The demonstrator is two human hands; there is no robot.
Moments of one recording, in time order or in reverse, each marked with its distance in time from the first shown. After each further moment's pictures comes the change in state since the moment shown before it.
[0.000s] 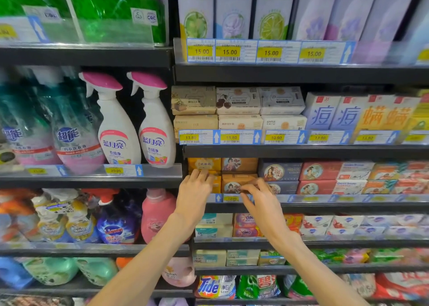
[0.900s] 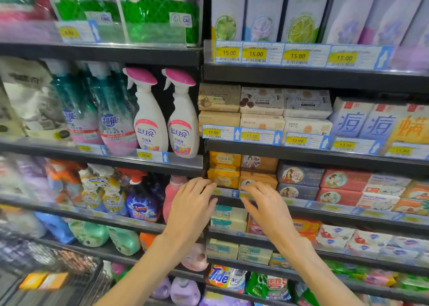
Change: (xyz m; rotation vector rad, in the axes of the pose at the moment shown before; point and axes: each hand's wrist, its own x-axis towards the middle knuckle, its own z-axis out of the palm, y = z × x) left_hand -0.085 -0.008 -0.037 -0.195 0.192 -0.119; right_hand -0.003 -0.025 -0.009 -0.083 -0.110 -0.262
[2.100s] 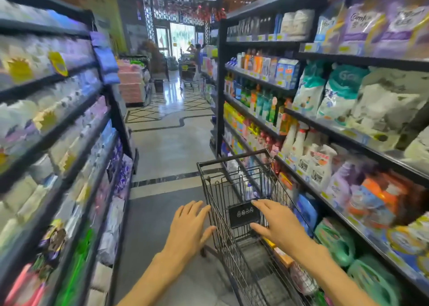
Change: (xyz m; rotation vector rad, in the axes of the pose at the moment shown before) left_hand -0.560 -0.405 -0.366 0.536 -0.159 -1.012; right_hand -0.029 -0.751 0.189 0.312 -0.479 -1.041
